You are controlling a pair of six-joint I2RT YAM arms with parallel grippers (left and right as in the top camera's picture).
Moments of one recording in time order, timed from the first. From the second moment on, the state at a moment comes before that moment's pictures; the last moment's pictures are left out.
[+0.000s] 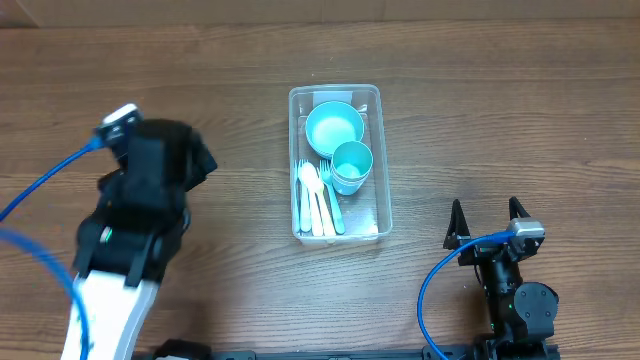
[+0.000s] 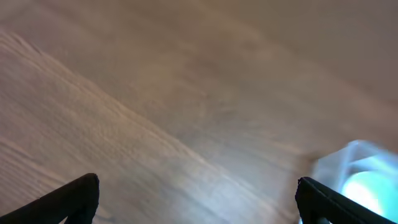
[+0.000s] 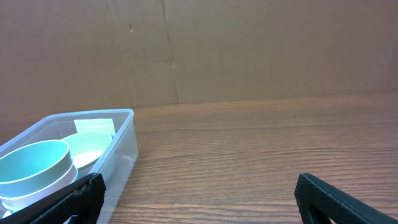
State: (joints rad) left arm -0.20 1.13 1.19 -0.90 -0.48 -0.64; right arm 0.04 0.01 0.02 -0.03 -0.02 0.10
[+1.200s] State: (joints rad) left arm -0.04 0.04 0.18 -0.13 -0.26 -0.53; right arm 0.04 0.01 0.02 -0.03 -0.02 0.10
